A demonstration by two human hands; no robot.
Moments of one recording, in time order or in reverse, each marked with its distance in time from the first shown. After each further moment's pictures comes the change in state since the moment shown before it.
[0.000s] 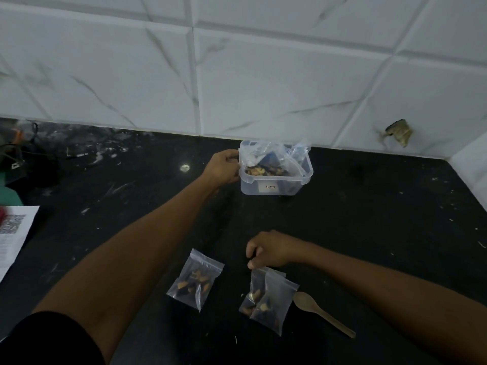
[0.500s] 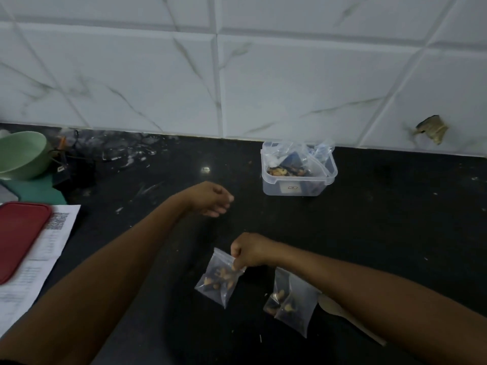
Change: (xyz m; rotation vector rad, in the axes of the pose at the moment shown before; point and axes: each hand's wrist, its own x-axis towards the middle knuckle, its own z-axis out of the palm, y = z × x) left_hand -0.050 -0.032 -0.083 0.384 -0.283 -0.269; right_hand 0.058 -0.061 0.021 0.174 -0.005 -0.030
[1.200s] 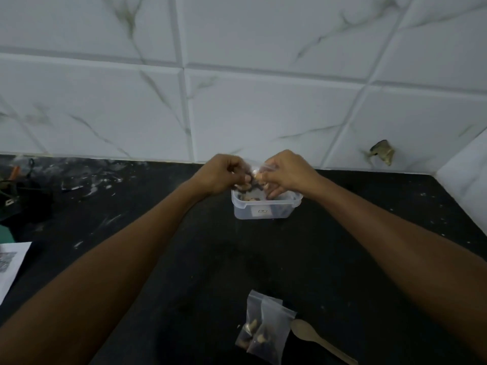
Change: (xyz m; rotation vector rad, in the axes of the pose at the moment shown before) left_hand 0.010 0.120 0.018 0.042 0.160 0.599; right_hand -0.092 0.025 -0.174 0.331 0.730 -0.079
